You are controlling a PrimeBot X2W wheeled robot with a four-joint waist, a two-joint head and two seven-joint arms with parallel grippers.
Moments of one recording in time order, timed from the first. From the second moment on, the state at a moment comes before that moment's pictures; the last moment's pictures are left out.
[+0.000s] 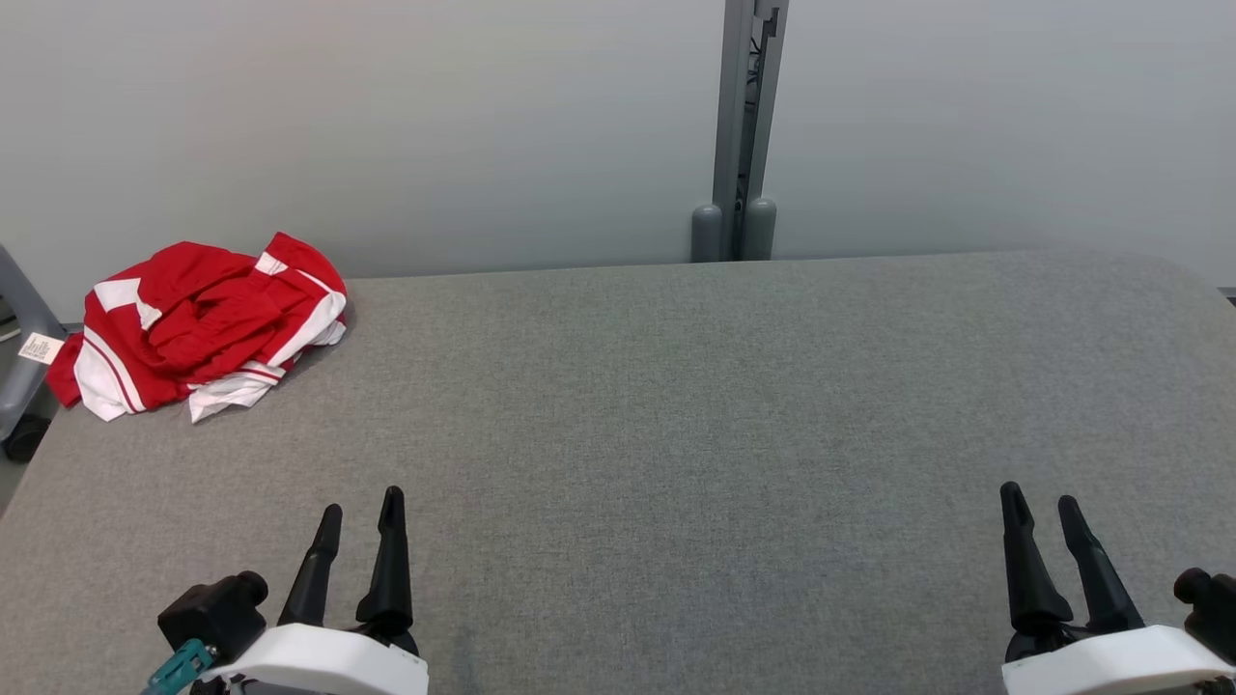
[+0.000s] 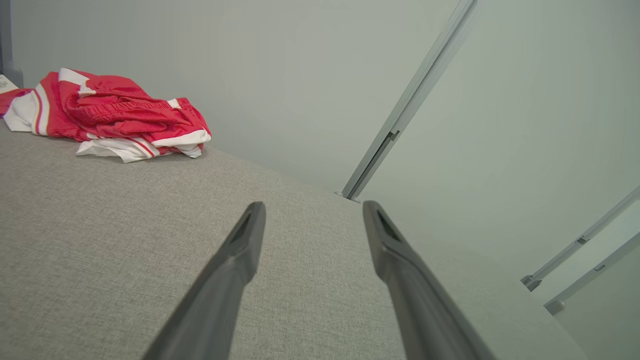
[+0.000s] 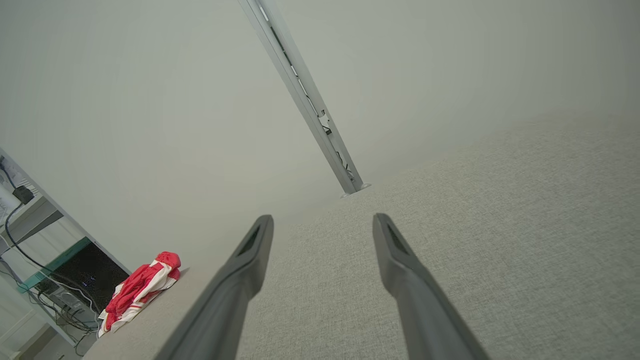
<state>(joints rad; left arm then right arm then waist) 0.01 0.04 -0.11 0.20 -0.61 0.00 -0.15 0.04 -0.04 -0.01 0.14 0.59 0.13 -0.15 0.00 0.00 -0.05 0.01</state>
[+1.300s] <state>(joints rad) 0.02 0.05 -0.13 0.26 -0.34 0.04 -0.24 0.06 -0.04 0.00 0.14 0.22 0.13 -0.24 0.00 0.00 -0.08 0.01</state>
